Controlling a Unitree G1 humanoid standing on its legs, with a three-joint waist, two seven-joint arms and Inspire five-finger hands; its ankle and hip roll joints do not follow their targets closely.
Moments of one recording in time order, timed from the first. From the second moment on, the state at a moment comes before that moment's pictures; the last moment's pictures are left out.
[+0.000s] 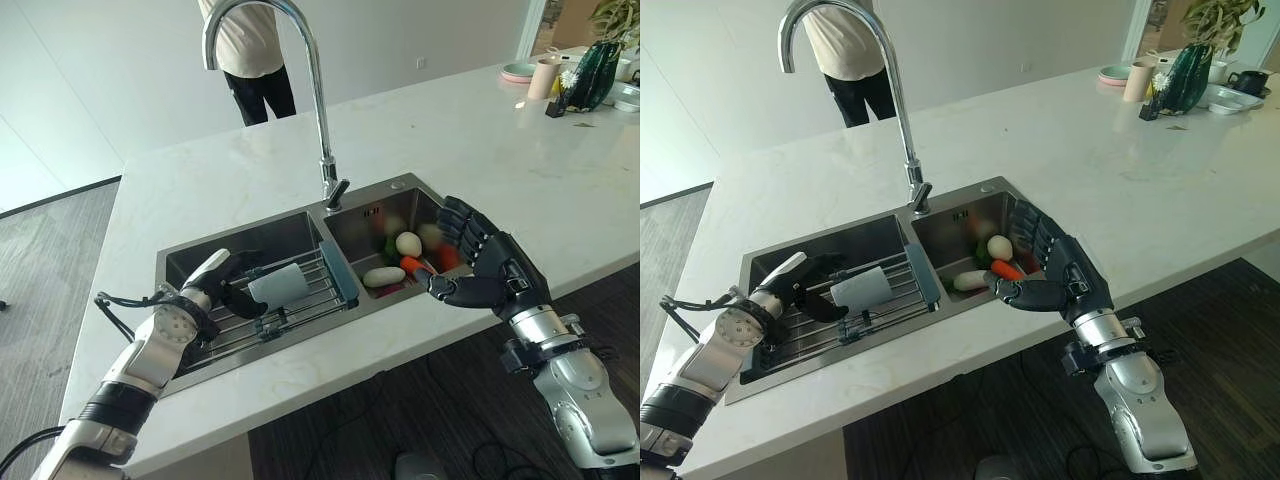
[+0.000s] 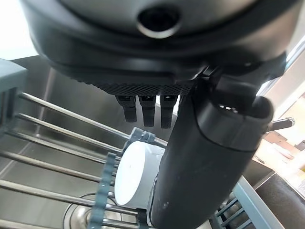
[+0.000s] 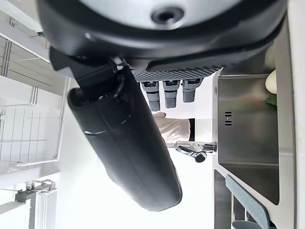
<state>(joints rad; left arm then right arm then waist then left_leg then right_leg) -0.34 0.76 -0.25 0.24 0.09 0.21 -0.16 0.04 -0.56 -0.02 -0.30 0.44 0.01 0.10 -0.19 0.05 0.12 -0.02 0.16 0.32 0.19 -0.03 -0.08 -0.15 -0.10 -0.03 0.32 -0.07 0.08</state>
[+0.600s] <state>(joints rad) -0.34 0.73 -0.29 0.30 0.09 0.21 -0.19 0.04 -0.56 -0.02 -0.30 0.43 0.02 0.12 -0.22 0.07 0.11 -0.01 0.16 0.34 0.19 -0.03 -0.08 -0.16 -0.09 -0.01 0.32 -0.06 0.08</state>
